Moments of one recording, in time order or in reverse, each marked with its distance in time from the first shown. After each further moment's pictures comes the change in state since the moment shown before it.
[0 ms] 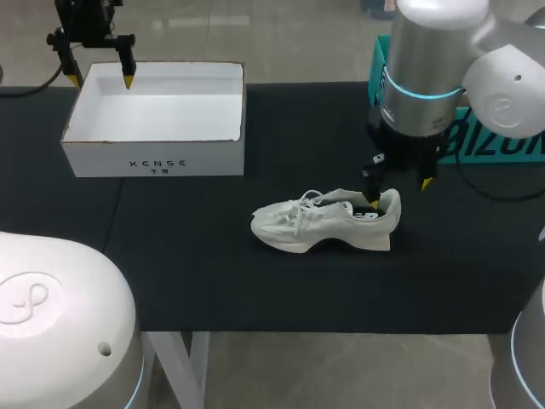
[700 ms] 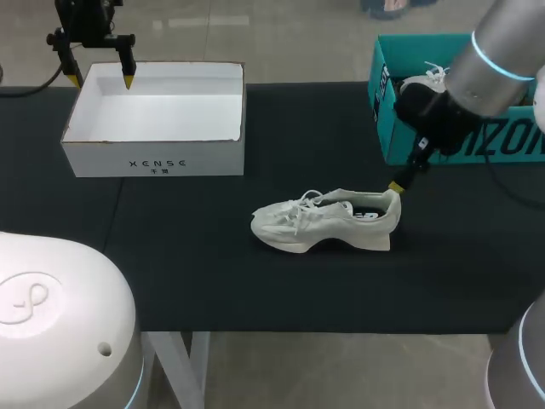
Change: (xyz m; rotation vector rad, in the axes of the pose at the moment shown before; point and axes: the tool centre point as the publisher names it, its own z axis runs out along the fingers) left arm 0.000 0.000 0.000 0.000 0.000 0.000; right arm -0.034 0.021 -0.014 -0.233 0.269 -0.526
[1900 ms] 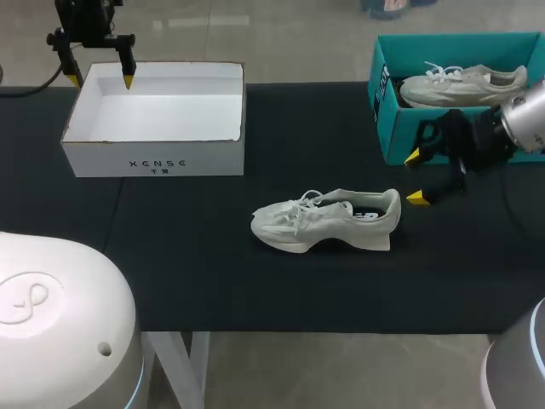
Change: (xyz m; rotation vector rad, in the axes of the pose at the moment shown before) left arm 0.000 0.000 0.000 0.000 0.000 0.000; right arm -0.049 -0.023 0.058 -0.421 0.137 -0.409
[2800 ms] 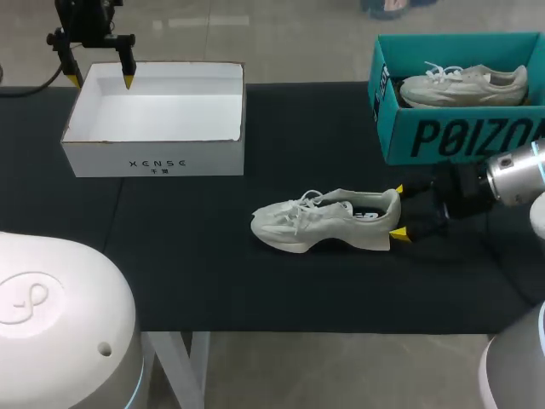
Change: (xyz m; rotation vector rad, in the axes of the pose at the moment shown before) left arm 0.000 0.000 0.000 0.000 0.000 0.000; right arm 0.009 -0.042 0.081 -0.207 0.017 -0.026
